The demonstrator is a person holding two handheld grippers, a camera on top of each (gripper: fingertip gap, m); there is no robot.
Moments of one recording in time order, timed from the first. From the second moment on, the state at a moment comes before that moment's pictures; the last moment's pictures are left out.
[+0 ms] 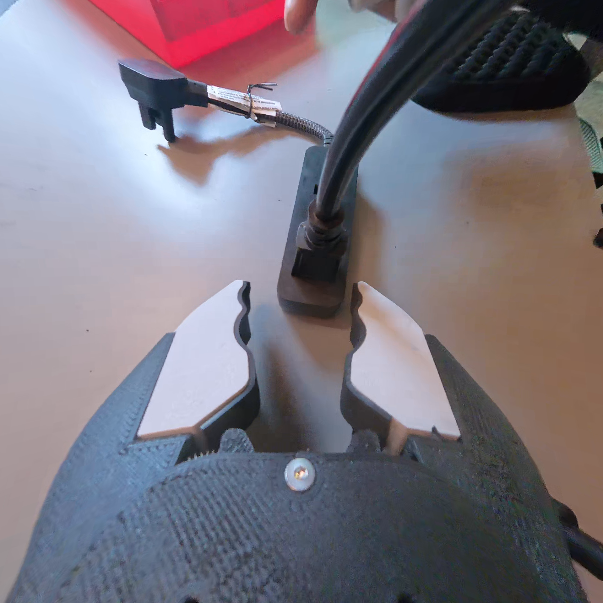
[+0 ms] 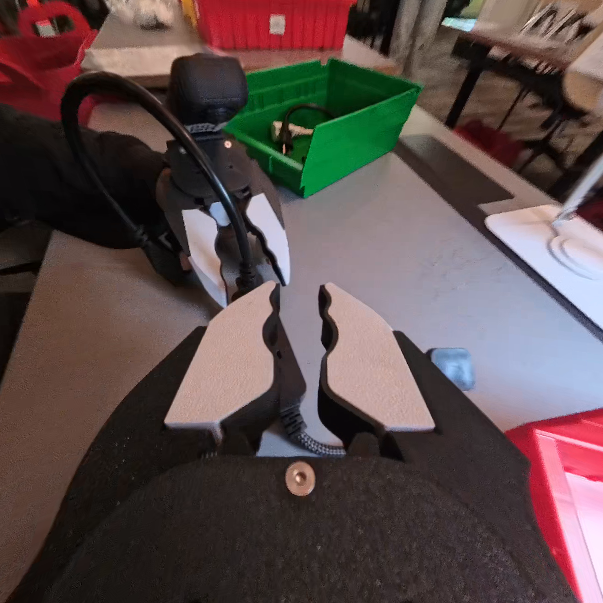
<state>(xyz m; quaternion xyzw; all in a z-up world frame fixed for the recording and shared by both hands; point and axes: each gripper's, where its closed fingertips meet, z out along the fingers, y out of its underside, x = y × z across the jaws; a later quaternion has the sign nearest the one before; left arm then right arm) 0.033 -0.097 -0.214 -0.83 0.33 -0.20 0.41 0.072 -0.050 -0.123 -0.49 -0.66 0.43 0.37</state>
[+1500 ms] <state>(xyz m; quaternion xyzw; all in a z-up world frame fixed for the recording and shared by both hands) -0.326 -0.174 -0.227 -0.88 0.42 0.21 -0.07 0.102 -0.009 -0.108 -0.47 -0.56 0.46 0.50</state>
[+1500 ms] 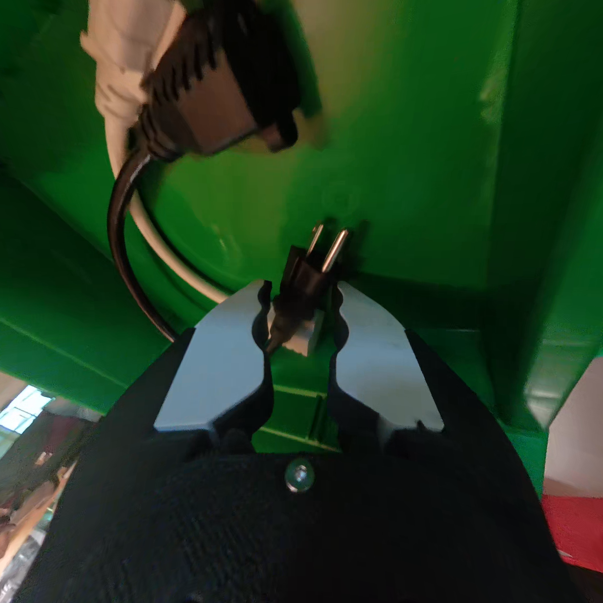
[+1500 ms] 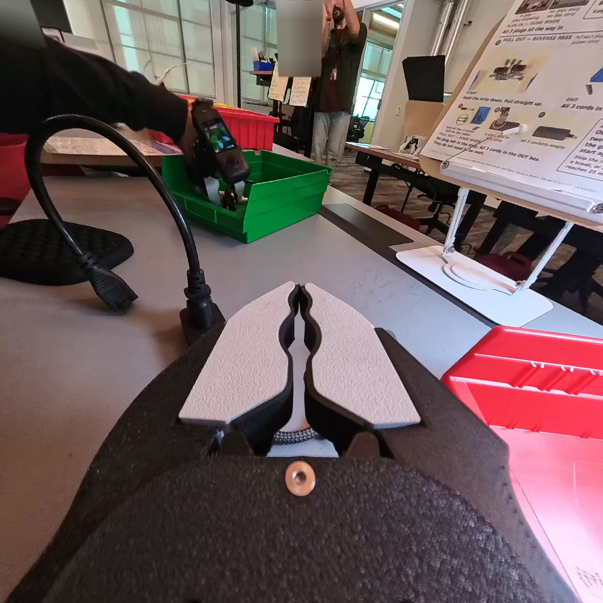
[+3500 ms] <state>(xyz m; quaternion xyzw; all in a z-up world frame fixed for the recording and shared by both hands) 0.033 -0.054 0.139 -0.56 0.31 -0.14 0.75 0.005 -0.019 -0.064 -0.48 -0.65 0.38 0.46</state>
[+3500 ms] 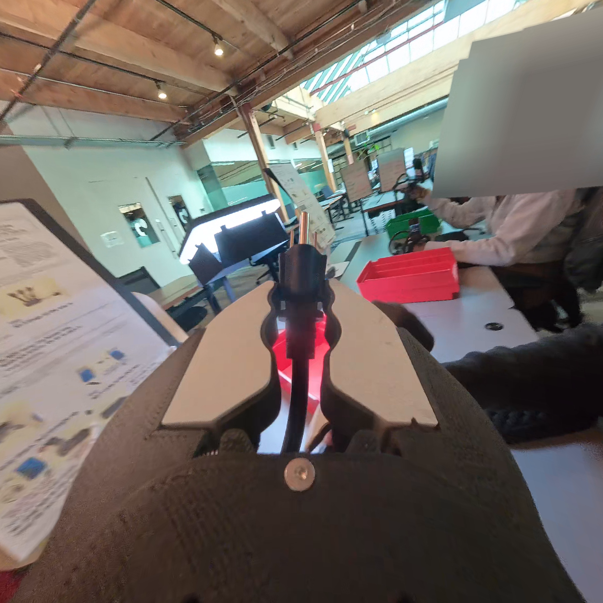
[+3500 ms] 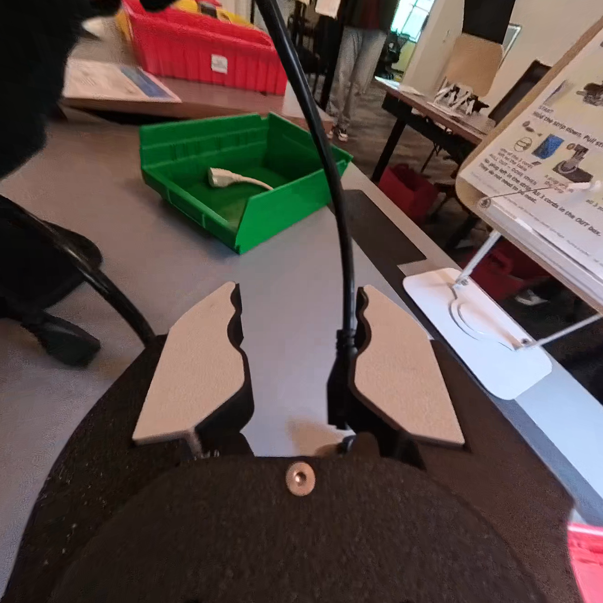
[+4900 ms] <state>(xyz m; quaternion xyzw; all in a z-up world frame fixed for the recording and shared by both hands) -0.042 -0.070 0.015 -0.66 0.21 -0.23 0.68 0.099 -0.039 -0.161 -0.55 -0.76 0.31 0.11</state>
